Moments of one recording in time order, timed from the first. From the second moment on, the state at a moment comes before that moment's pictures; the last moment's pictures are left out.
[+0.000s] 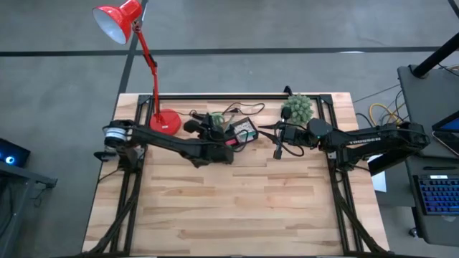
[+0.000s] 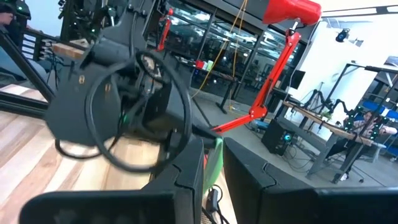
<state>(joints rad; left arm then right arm) -0.04 1.77 1.16 -0.46 -1.57 -0.44 -0.08 1.08 0.52 0.63 0.11 -0.38</state>
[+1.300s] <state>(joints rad) -0.03 1.73 1.16 -0.45 -1.33 -0.47 -0.08 1.08 0.52 0.63 0.11 -0.38</state>
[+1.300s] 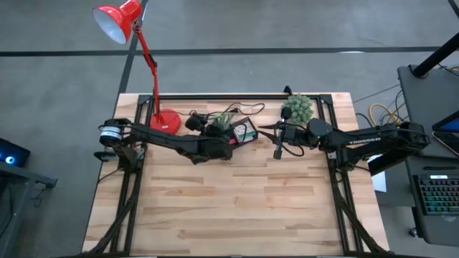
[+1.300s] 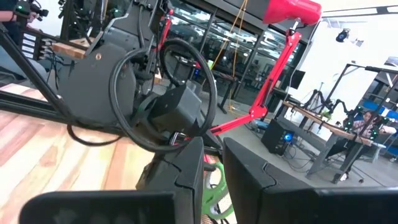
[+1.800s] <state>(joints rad) -0.04 1.67 1.16 -0.44 -1.23 -0.32 -0.08 1.08 0.52 0.63 0.11 -0.38</state>
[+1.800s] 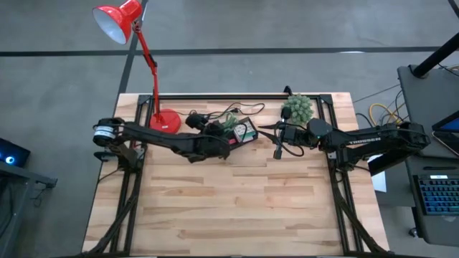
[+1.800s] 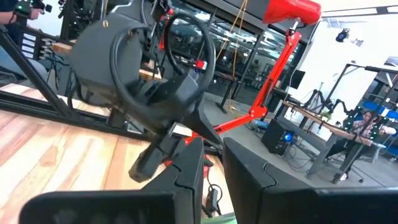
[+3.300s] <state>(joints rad) -0.11 0.51 0.17 0.42 -0.14 0.25 0.25 0.70 0.32 0.44 0.49 -0.31</state>
